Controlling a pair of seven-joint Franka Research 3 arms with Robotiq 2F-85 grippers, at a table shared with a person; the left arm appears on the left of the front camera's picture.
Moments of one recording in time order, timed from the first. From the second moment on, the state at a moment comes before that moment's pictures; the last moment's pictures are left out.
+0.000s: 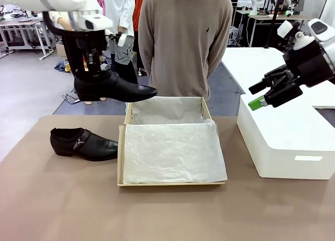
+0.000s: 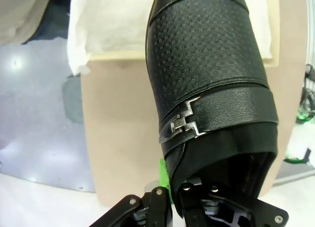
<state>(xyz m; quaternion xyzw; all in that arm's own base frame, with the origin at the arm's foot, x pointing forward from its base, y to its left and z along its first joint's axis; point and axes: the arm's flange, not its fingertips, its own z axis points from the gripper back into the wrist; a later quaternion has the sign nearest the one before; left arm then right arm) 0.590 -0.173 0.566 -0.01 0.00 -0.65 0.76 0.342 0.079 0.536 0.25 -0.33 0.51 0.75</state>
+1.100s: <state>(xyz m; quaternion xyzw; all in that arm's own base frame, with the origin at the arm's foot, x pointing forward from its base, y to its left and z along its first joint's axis) 0.614 -0.297 0.527 -0.01 -0.03 -0.69 0.73 0.342 0.079 0.536 0.25 -0.33 0.51 0.75</state>
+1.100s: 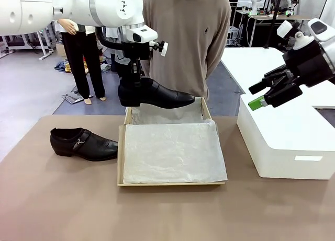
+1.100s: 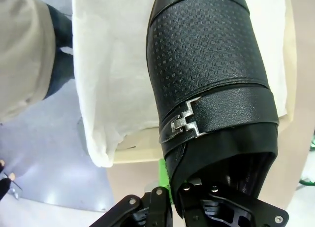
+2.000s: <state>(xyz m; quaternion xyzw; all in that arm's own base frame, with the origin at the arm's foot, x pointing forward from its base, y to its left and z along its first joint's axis) 0.624 -0.312 0.503 -0.01 -0.04 -0.69 0.72 0.342 0.079 0.536 0.25 -0.33 0.51 0.75</state>
